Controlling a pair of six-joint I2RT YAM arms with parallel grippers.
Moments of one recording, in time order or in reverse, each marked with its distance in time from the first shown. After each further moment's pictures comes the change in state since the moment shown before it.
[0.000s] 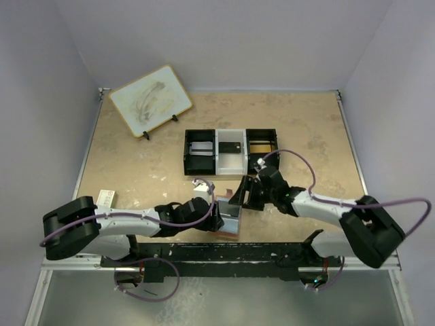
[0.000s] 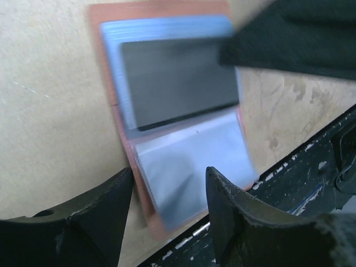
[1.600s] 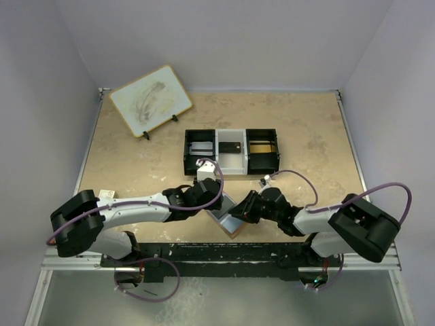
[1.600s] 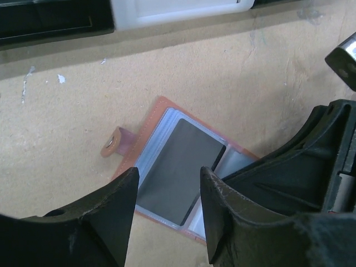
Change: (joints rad) left arm 0.070 0.072 0.265 -0.217 -0.231 0.116; right arm 0.143 0.106 -0.234 0.532 0.090 0.391
